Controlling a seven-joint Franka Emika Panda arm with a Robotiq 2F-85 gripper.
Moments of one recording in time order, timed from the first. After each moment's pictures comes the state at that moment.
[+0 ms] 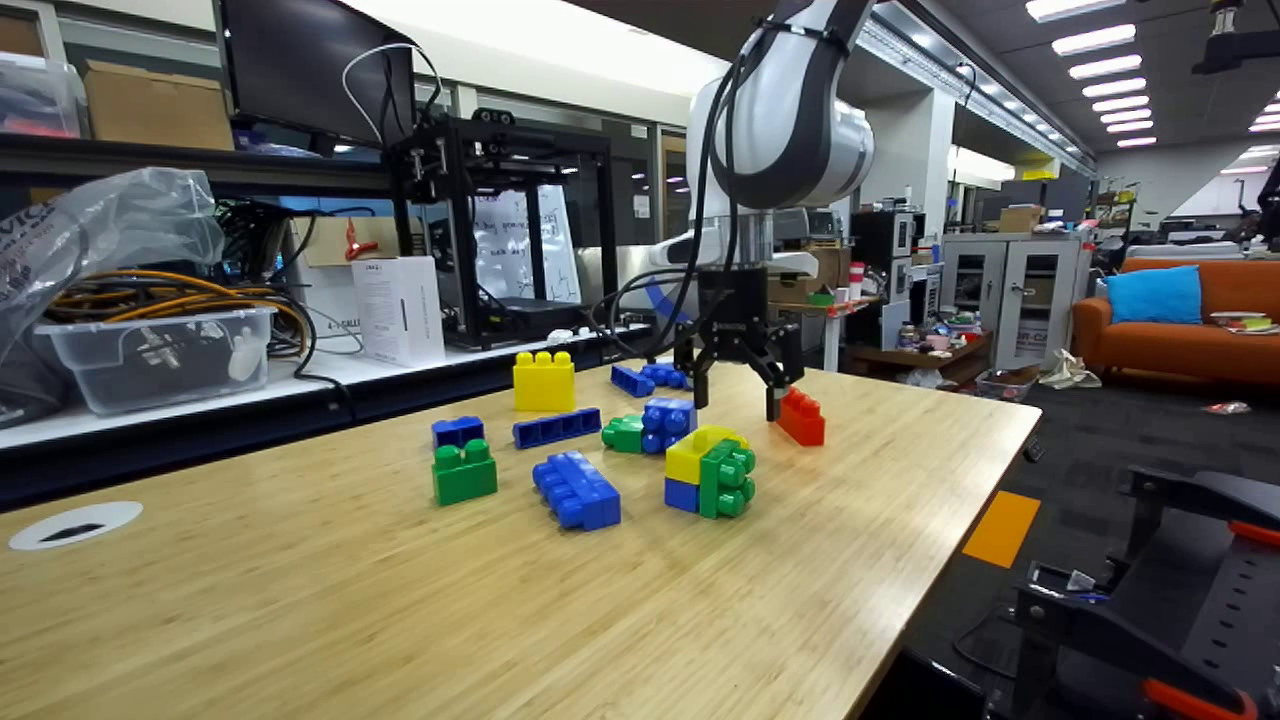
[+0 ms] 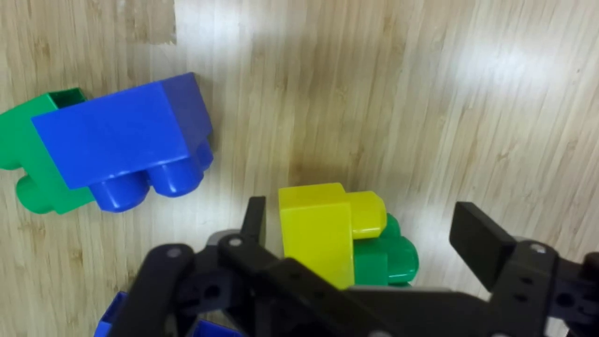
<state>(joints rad) 0.01 0.41 0.14 -2.29 -0.15 2.68 -1.59</state>
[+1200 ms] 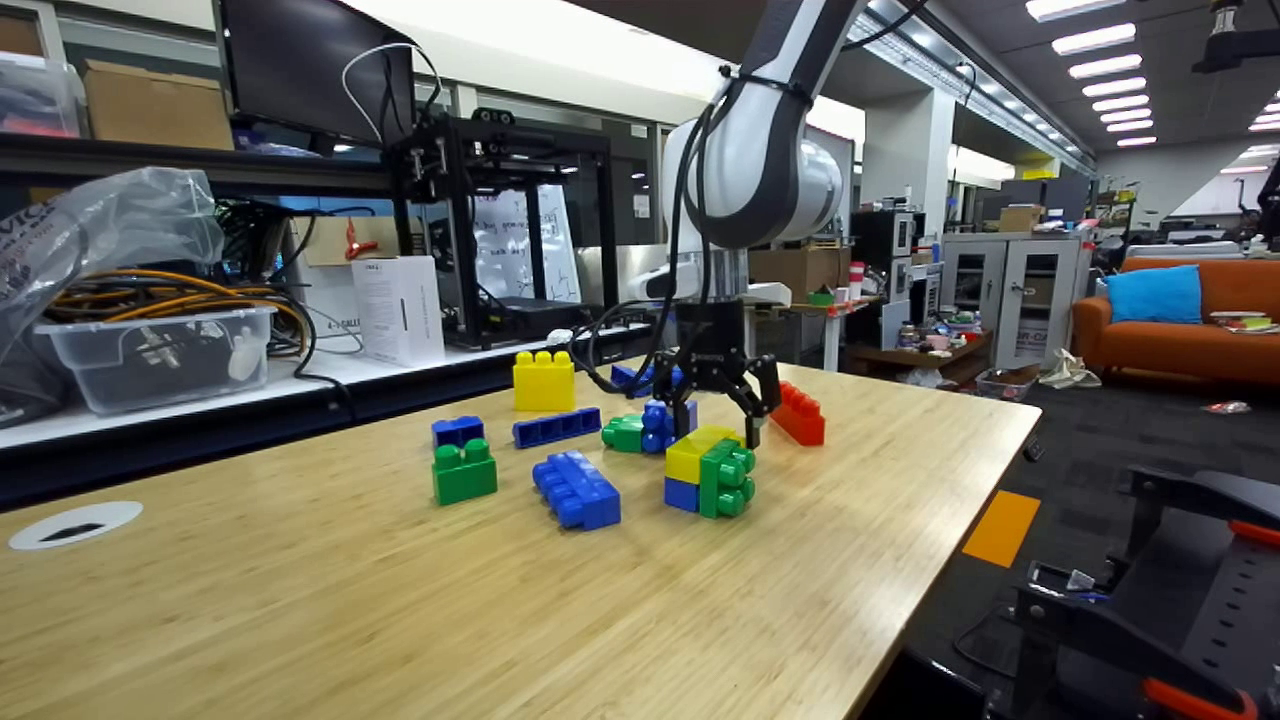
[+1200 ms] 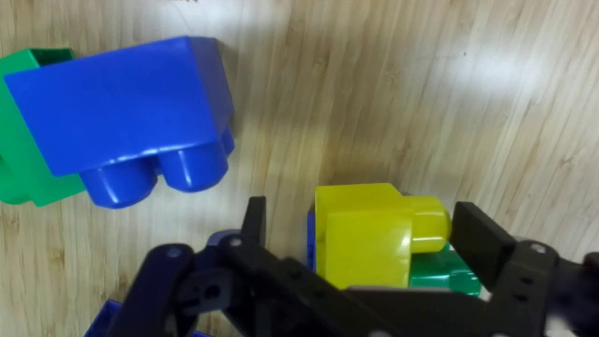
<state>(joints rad) 0.03 0.54 0.14 -2.19 -0.17 2.68 -1.62</state>
